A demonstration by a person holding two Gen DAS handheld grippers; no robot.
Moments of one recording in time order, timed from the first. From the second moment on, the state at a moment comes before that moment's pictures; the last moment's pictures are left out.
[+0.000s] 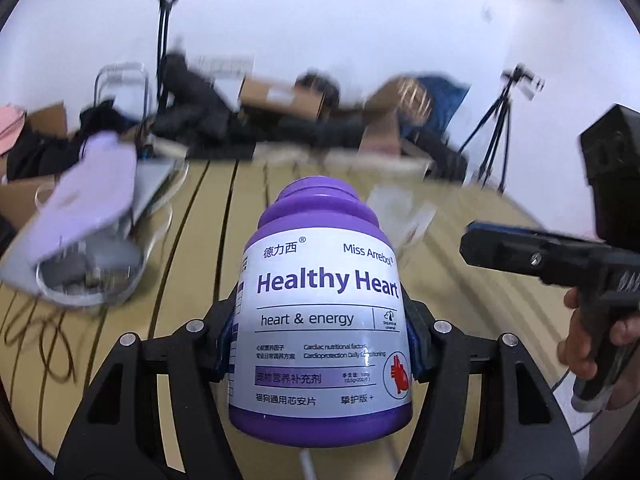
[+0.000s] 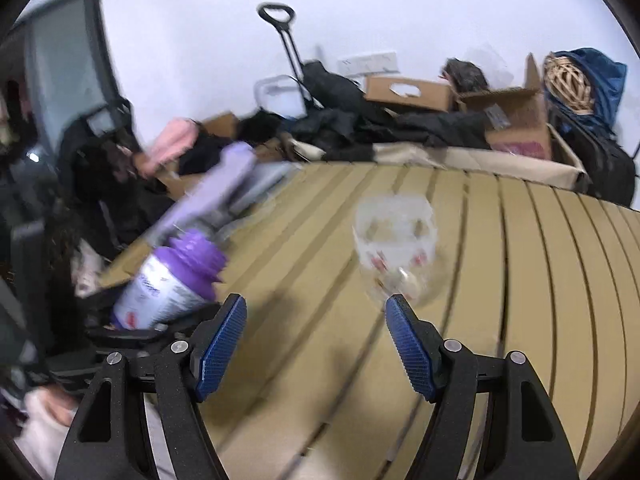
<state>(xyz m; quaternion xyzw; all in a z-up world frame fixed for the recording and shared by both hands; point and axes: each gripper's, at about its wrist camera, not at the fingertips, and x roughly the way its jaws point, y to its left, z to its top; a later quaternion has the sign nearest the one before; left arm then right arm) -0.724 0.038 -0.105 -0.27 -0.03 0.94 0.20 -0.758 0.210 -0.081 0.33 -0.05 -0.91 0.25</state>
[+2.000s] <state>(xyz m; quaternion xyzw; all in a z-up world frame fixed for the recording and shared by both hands) -0.793 0.025 -0.167 -0.43 0.00 0.89 0.13 -0.840 0.090 -0.130 0.29 0.16 -0.87 0.36</state>
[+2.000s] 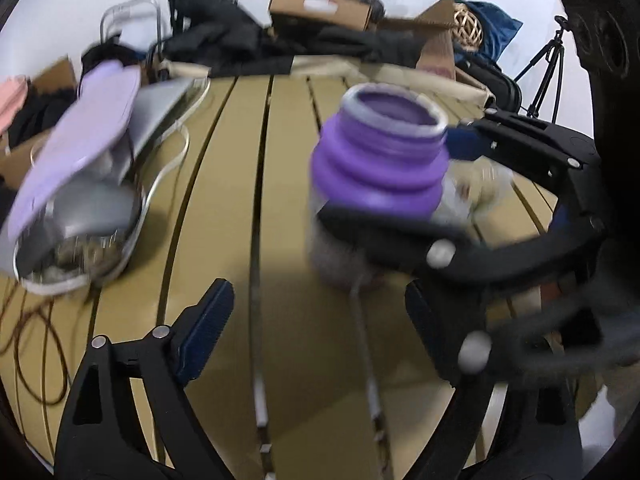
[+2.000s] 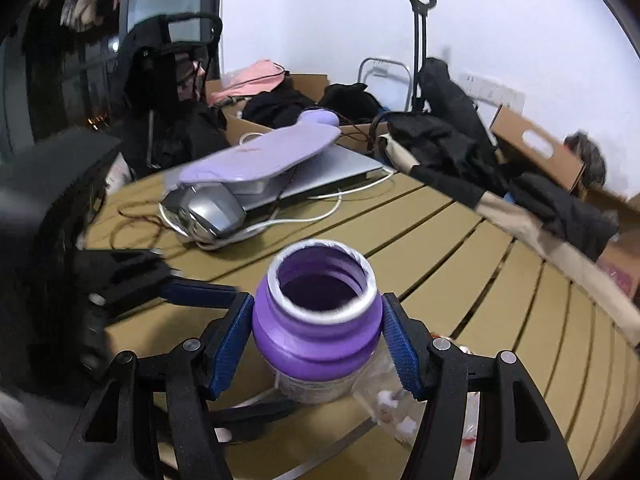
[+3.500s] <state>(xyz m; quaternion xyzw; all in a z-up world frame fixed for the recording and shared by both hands) -0.212 0.012 -0.006 -0.24 -0.01 0.97 -0.04 -0.313 0.247 0.025 0.26 -0.01 -0.95 0.19</state>
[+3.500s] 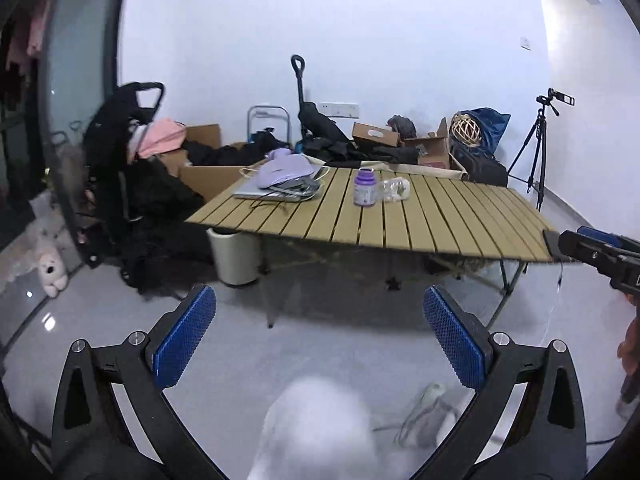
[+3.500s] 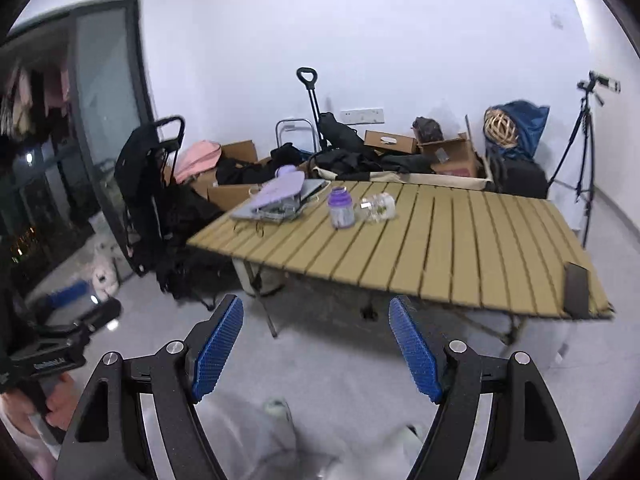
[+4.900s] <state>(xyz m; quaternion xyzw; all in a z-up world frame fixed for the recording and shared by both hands) 0.016 -0.003 -0.013 -0.14 -0.04 0.99 -0.04 -0.033 0.197 -0.004 0.19 0.01 -0.96 0.21</state>
